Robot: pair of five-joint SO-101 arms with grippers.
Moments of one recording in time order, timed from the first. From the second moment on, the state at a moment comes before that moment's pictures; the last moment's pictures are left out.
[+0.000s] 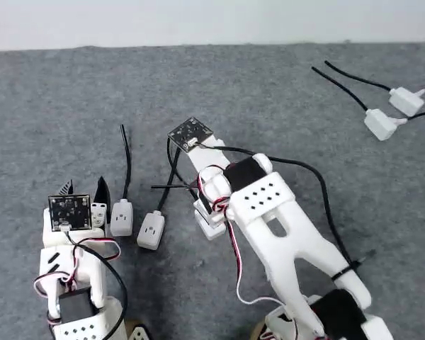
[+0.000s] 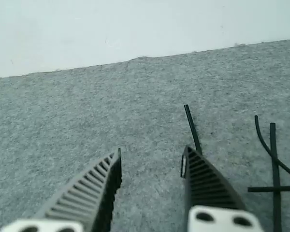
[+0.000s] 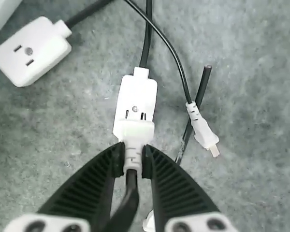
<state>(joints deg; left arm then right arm) -18.5 -103.5 96.3 39.1 -4.5 -33.9 -14.6 22.3 77.3 8.7</state>
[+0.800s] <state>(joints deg) -18.5 -103.5 96.3 39.1 -4.5 -33.9 -9.1 22.3 77.6 8.7</state>
